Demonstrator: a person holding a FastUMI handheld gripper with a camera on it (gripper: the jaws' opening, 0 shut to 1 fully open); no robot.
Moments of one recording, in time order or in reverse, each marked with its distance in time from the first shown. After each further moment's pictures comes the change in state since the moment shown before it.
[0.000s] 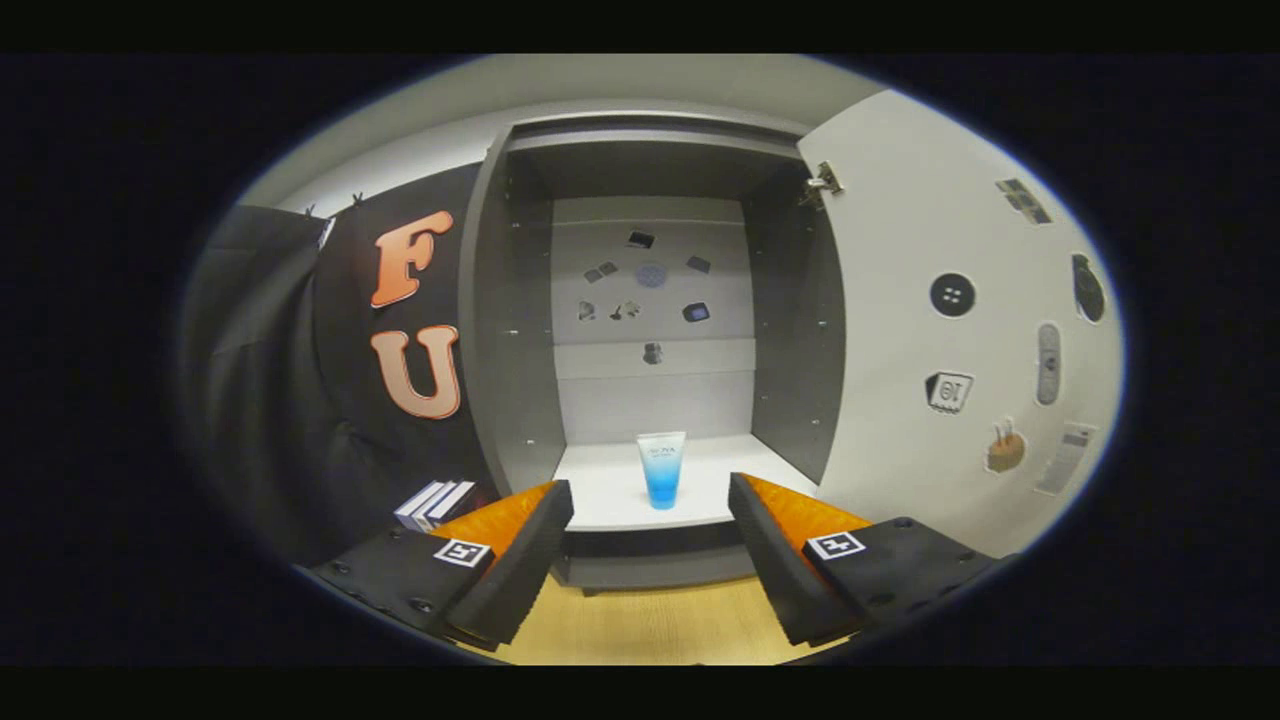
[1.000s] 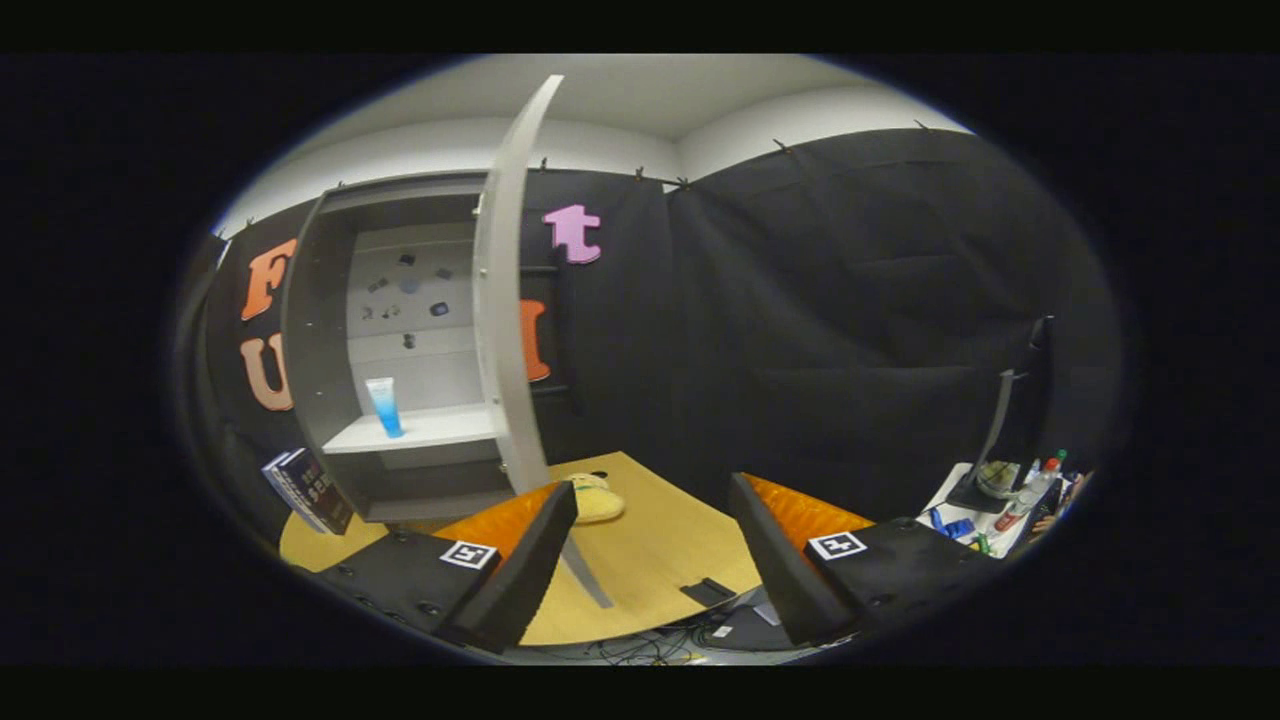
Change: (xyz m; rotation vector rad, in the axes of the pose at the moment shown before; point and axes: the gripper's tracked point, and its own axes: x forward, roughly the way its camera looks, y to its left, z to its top) arm -0.224 -0.329 -0.094 0.081 -0.031 -0.476
